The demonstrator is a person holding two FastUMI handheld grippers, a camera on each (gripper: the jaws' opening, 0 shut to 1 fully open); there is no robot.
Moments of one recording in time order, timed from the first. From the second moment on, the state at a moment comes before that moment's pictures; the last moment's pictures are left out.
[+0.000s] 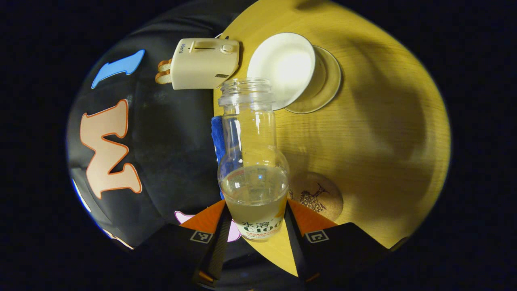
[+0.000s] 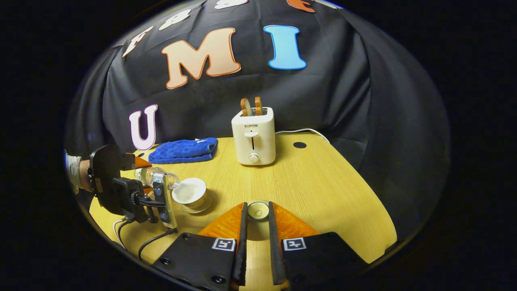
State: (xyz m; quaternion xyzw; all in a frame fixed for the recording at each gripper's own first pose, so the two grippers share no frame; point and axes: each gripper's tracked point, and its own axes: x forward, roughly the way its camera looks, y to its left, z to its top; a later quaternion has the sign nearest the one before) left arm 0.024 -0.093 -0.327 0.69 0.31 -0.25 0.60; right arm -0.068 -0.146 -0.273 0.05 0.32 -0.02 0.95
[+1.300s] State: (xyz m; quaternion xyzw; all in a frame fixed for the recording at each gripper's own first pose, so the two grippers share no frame) left arm 0.054 -0.098 -0.282 0.83 0.28 -0.27 0.41; right arm -0.081 -0.139 -0.294 0.06 0.34 0.00 0.94
